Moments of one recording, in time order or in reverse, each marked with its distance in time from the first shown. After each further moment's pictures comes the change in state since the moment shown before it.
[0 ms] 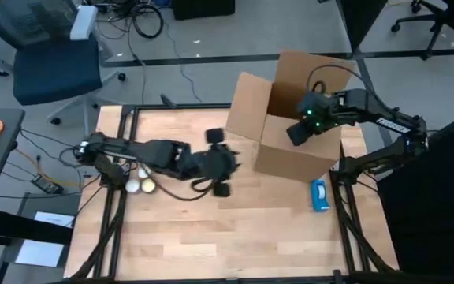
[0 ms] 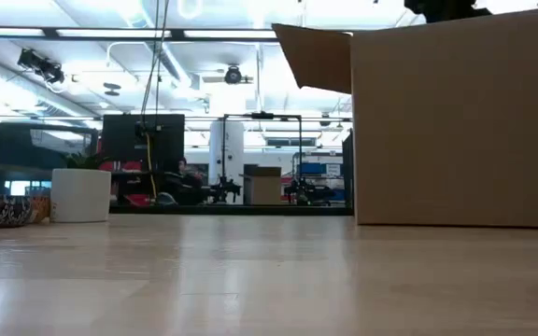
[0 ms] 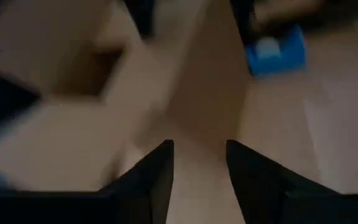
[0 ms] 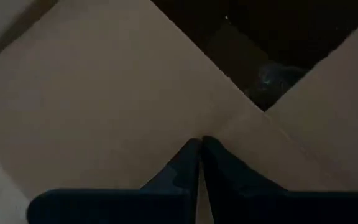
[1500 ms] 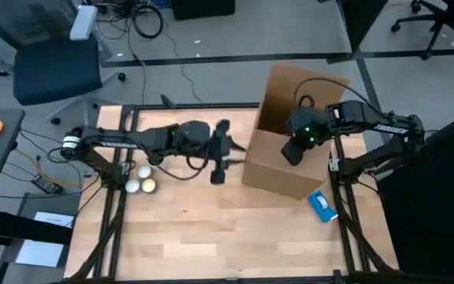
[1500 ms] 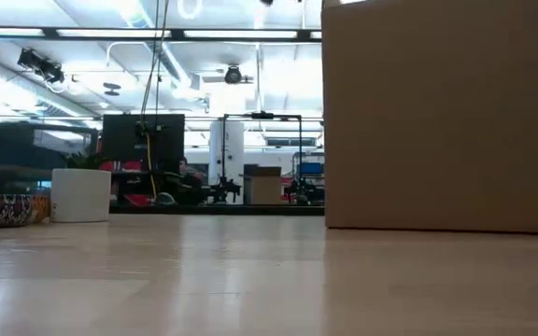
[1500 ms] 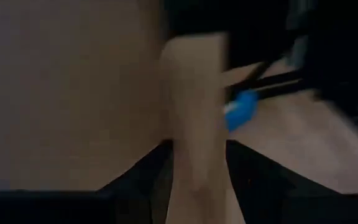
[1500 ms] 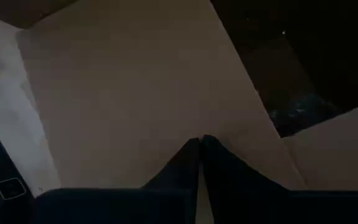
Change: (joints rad) left arm 0.210 -0.153 -0.442 0.823 0.599 0.192; right arm 0.216 0.019 -0.004 0.156 -0.085 -0.067
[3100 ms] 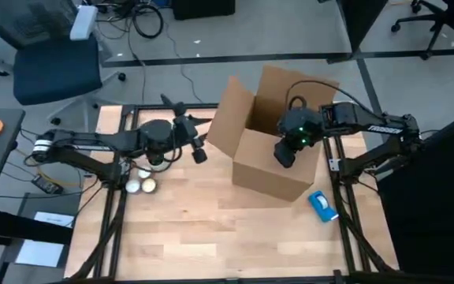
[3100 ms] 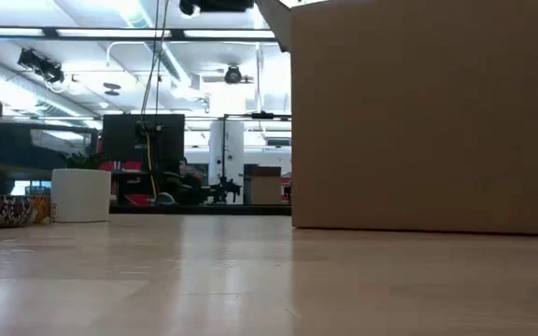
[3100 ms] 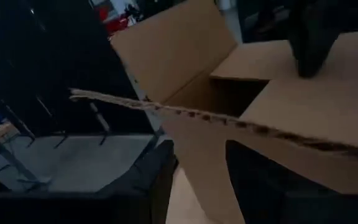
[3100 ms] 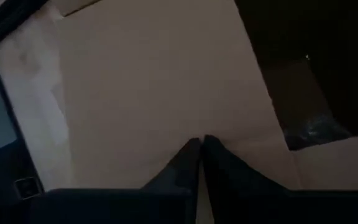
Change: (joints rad) left arm 0.065 -0.316 -0.393 0.233 -0.480 0.016; right arm 0.019 0.035 0.017 0.152 -0.054 -0.091
